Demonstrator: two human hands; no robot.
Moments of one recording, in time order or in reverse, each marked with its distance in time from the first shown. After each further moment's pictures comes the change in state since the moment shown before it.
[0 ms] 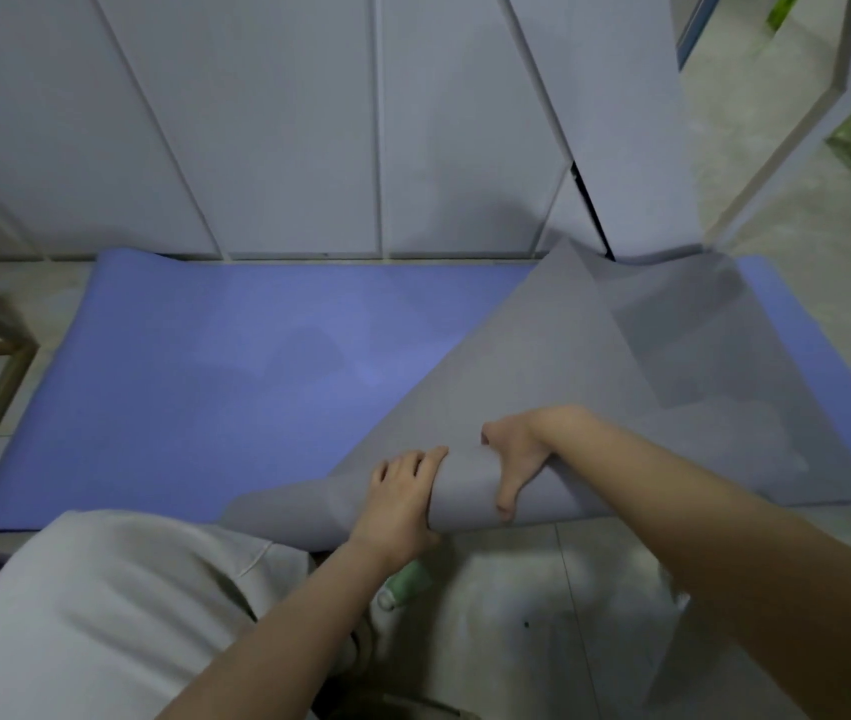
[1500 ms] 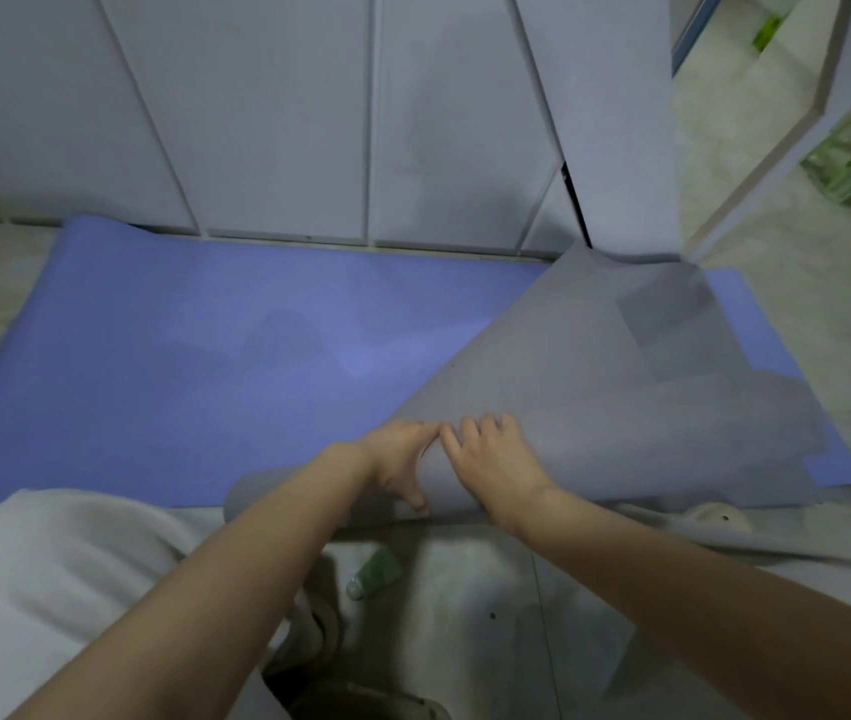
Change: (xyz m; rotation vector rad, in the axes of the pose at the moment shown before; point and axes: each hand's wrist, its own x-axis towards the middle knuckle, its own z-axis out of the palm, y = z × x) left_hand 0.049 0.005 -0.052 -0.132 -0.319 0.170; right_hand 0.005 -0.028 0.061 -0.447 0.830 0.086
